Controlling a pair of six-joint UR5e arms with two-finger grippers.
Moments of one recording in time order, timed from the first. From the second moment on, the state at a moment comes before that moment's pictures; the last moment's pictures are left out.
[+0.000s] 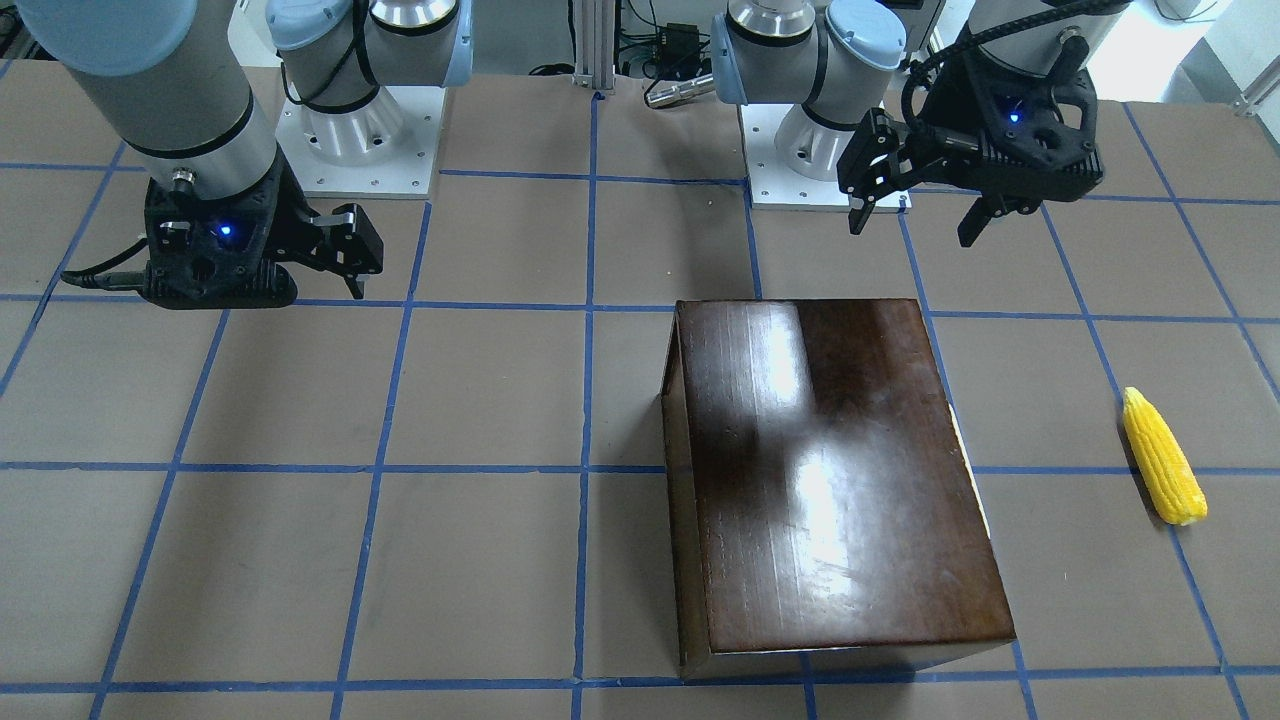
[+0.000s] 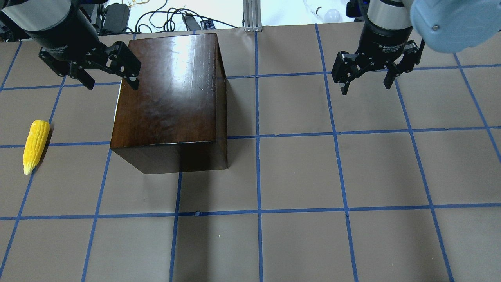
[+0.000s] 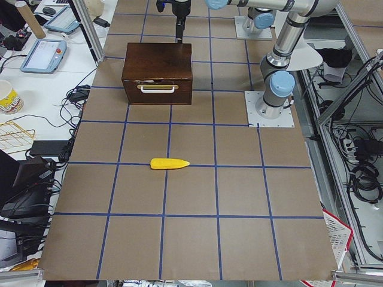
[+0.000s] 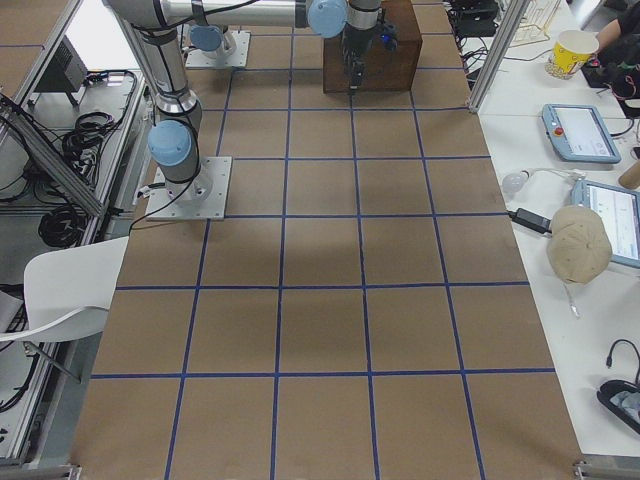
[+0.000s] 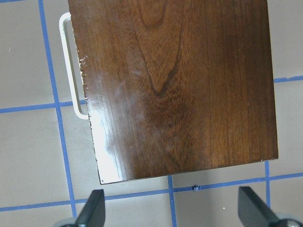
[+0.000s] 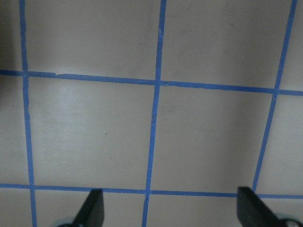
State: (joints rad) left arm -1.51 -1.54 -1.49 -1.66 1.54 0.15; right arm 1.60 -1.46 1.49 -1.51 -1.62 -0.05
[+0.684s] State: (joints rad) left arm -1.51 -1.54 -1.49 -1.66 1.55 0.15; right arm 1.60 -1.46 1.49 -1.51 -1.62 -0.05
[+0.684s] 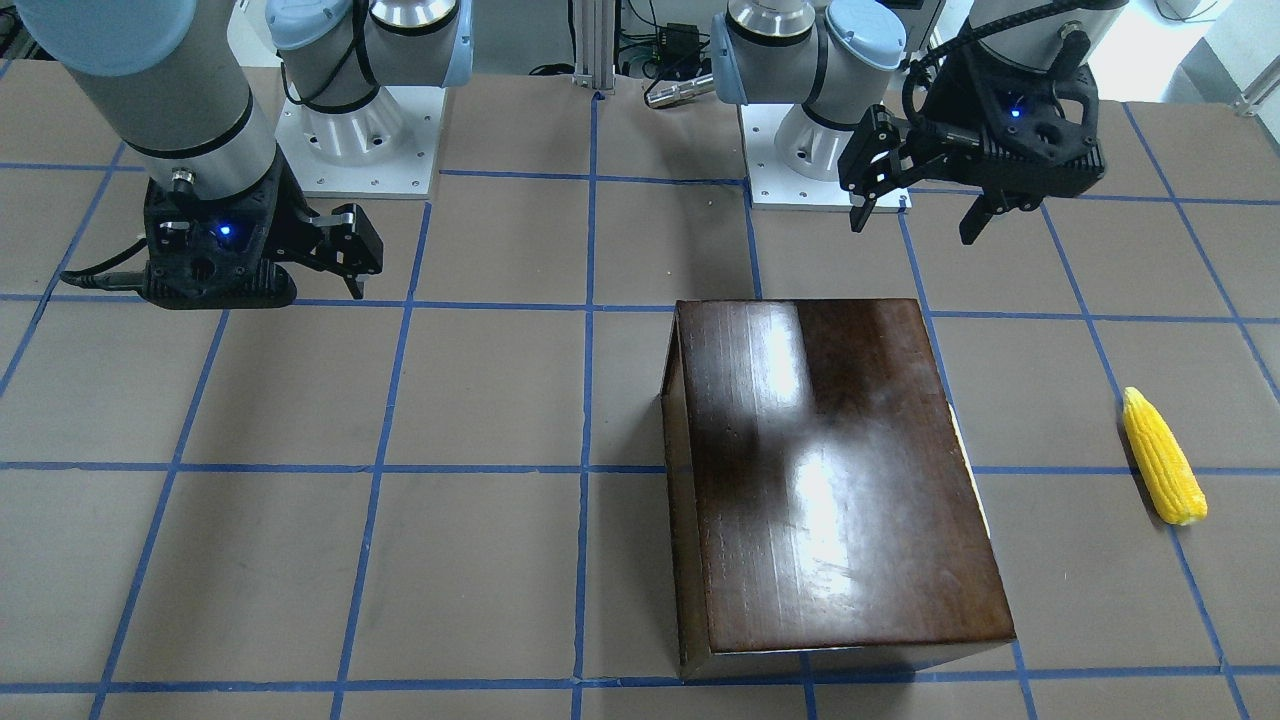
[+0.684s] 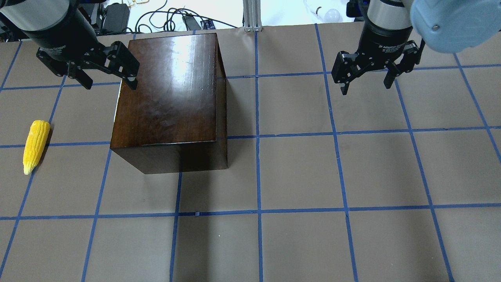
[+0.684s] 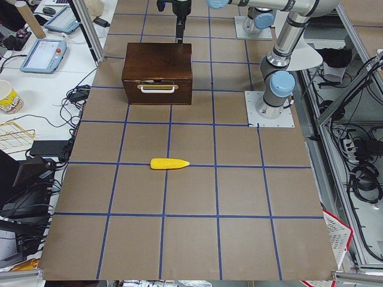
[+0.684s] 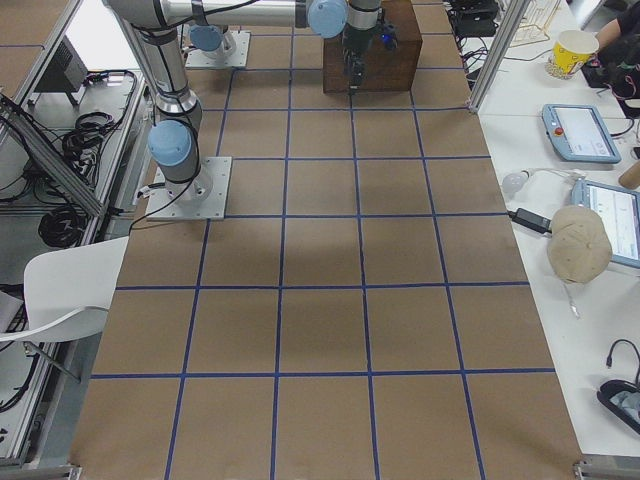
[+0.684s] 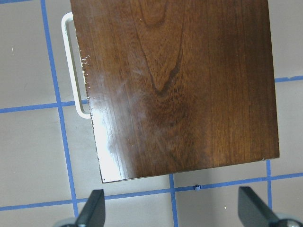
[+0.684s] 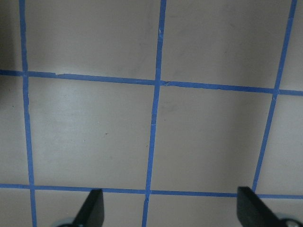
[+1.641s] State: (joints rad) left arm -1.49 -1.60 -1.45 -1.64 1.59 0.16; right arm 1.60 -1.46 1.49 -1.51 -1.62 -0.05
